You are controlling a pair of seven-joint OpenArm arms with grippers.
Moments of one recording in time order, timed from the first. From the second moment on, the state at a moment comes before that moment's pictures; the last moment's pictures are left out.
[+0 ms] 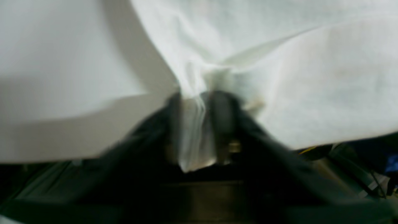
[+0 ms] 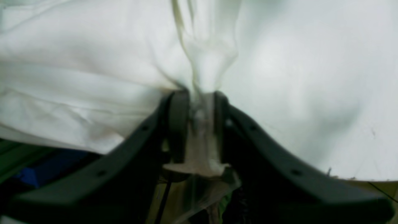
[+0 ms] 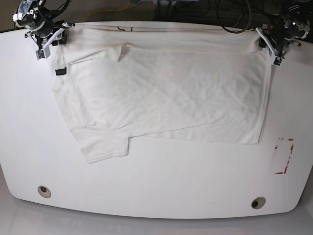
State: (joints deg) left arm 28.1 -11.5 -34.0 104.4 -14.1 -38.9 60.5; right arm -31.2 11.5 41.4 101.7 26.2 40.5 -58.0
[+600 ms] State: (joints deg) left arm 26.8 -11.5 -35.4 111.6 -12.7 -39.3 68.3; right arm -31.1 11.5 41.7 103.0 26.1 40.5 -58.4
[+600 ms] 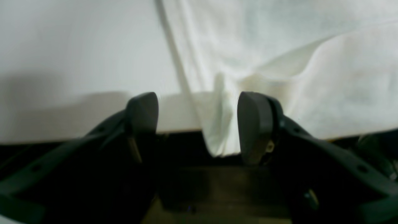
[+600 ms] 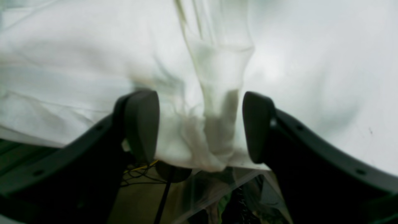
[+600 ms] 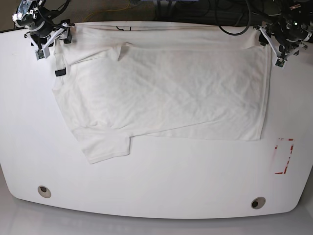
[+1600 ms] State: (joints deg) left arm -0.2 -13.8 -35.2 111.4 -12.3 -39.1 70.8; right arm -10.4 16.5 39.3 102.0 22.3 40.6 -61.5
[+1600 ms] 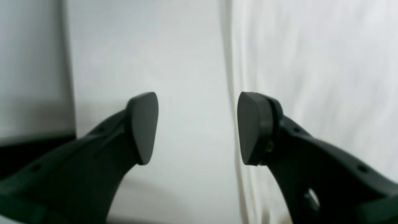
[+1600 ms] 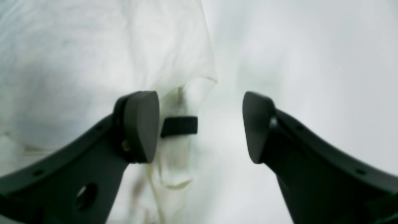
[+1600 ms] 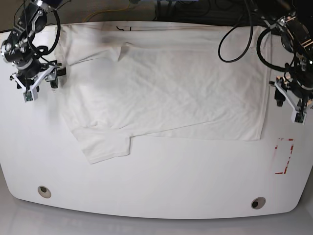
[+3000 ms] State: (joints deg) left arm -18.9 -17.2 -28.1 81.1 -12.3 -31.7 58.1; right arm 24.9 16.2 31.5 47.3 9.4 40.2 -45.3
